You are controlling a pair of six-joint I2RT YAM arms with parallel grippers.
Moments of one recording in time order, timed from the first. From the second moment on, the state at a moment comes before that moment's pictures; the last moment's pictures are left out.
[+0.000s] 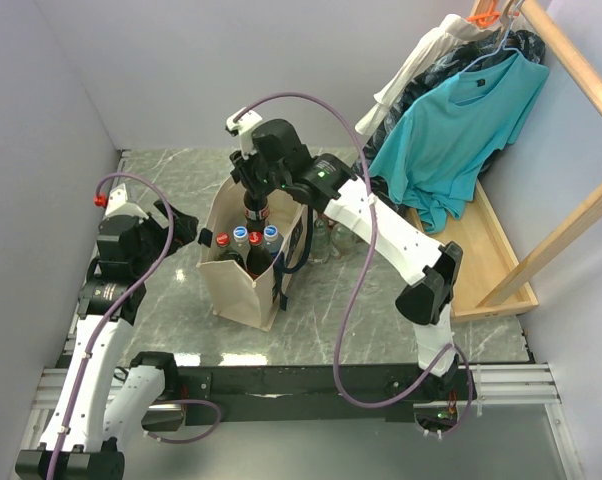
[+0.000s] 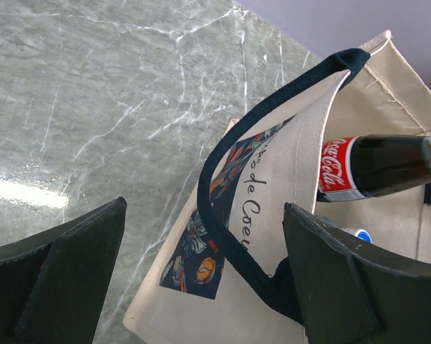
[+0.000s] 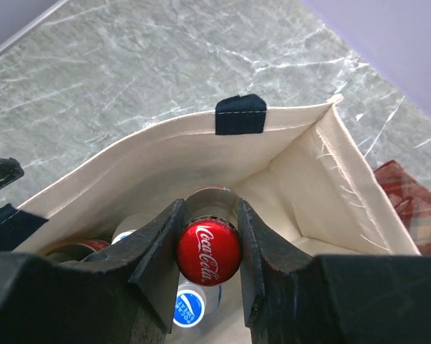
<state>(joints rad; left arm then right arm) -0.06 0.74 0.82 -0.44 0.03 -0.59 0.88 1.97 2.22 -0.74 0.12 0.00</state>
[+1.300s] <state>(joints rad) -0.06 0.72 0.82 -0.43 0.06 -0.62 0.89 1.77 2.21 -0.73 0.22 -0.07</state>
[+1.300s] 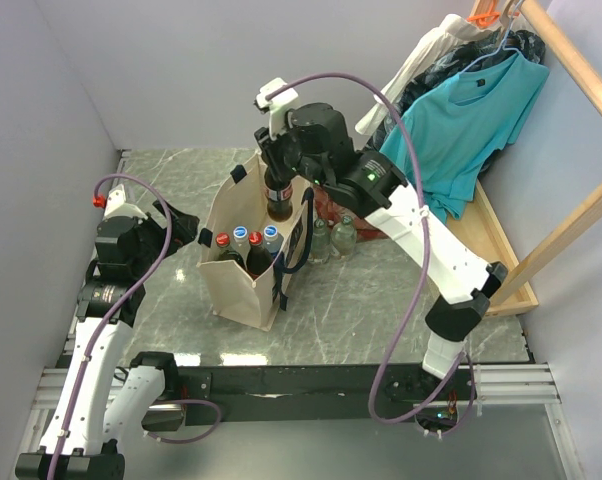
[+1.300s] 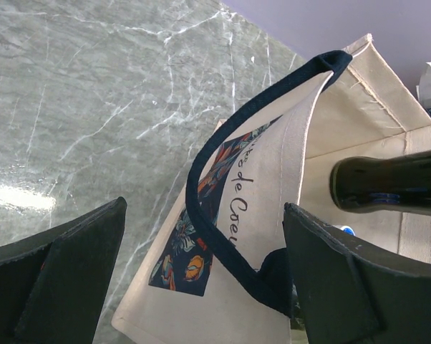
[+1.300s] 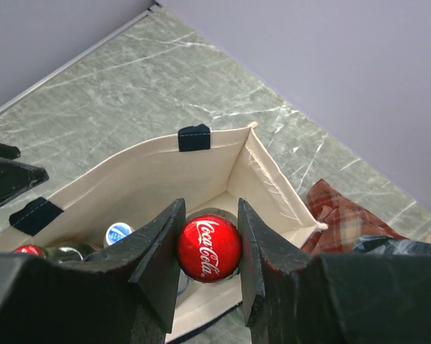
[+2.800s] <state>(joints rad) -0.06 0.74 0.82 -0.41 0.08 -0.65 0.89 1.36 1.87 -0.64 0.43 -0.10</state>
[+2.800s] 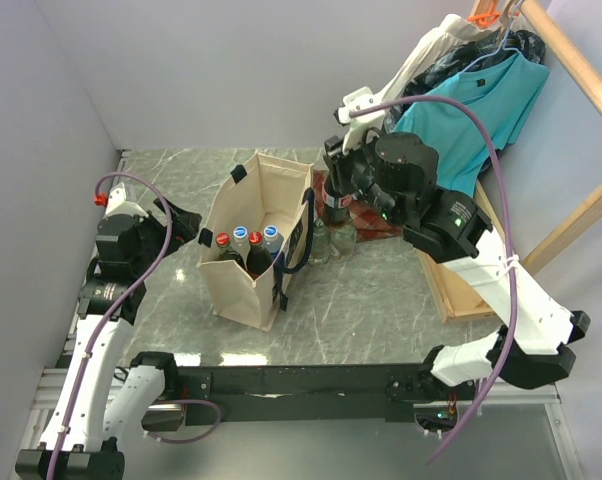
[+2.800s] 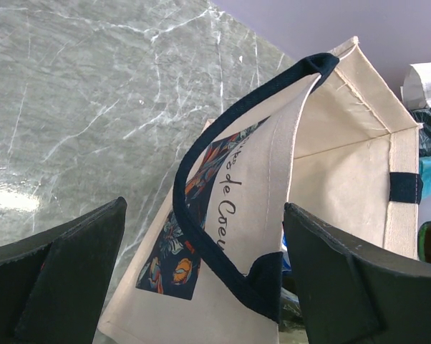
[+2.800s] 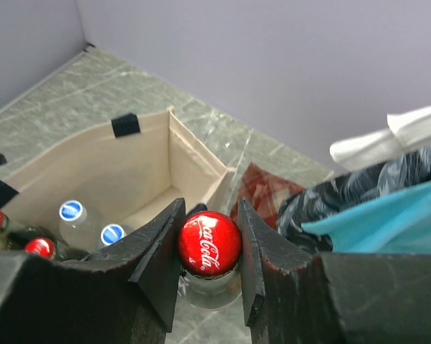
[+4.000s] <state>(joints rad) -0.06 0.75 0.80 -0.40 0.09 -0.65 0.89 1.13 1.29 -0.50 0.43 0.11</state>
